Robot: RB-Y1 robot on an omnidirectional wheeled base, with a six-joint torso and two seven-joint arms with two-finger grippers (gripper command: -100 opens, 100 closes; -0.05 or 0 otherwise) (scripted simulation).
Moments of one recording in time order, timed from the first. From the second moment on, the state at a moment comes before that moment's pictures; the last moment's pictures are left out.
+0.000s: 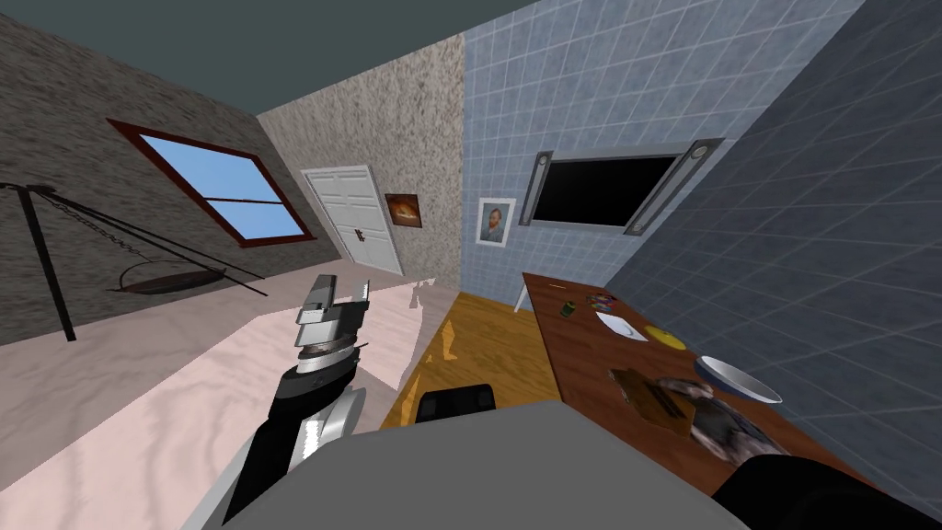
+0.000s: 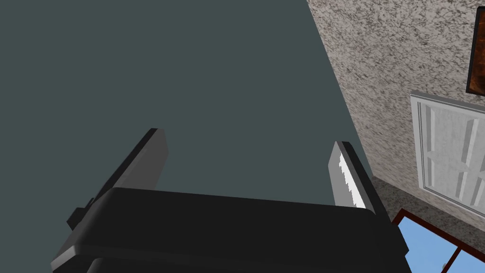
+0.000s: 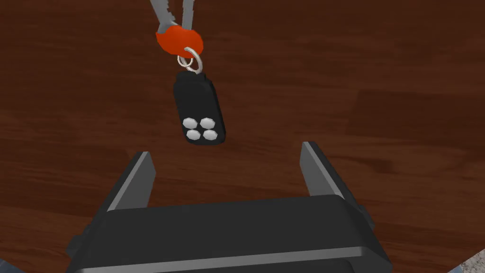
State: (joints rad) left arm 0.55 0.04 0.02 -2.31 -0.07 -0.63 0.01; right arm 0.76 -0.98 0.75 -0.47 -0.22 -0.58 0.45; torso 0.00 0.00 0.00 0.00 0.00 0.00
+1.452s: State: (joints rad) left arm 0.54 0.04 0.02 -2.31 -0.07 -0.63 0.01; right arm 0.60 -0.98 0.60 -0.48 -0.25 -0.71 0.44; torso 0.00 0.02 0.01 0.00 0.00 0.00
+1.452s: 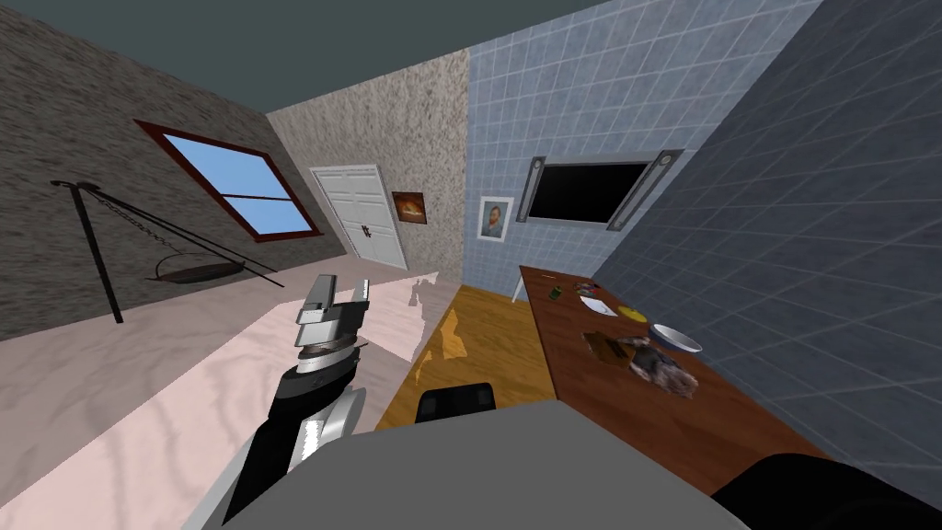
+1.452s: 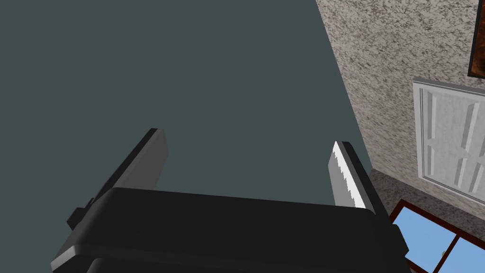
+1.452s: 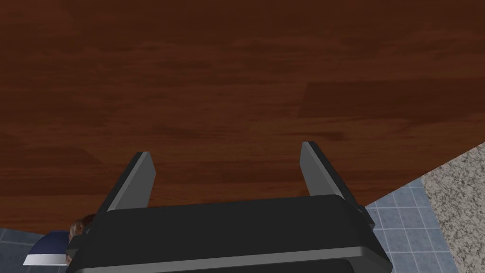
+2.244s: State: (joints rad) left arm 0.55 0.04 0.02 -2.31 -0.07 -0.63 0.01; right arm 0.54 -0.95 0.61 -0.52 -0.21 -0.70 0.48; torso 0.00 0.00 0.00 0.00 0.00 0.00
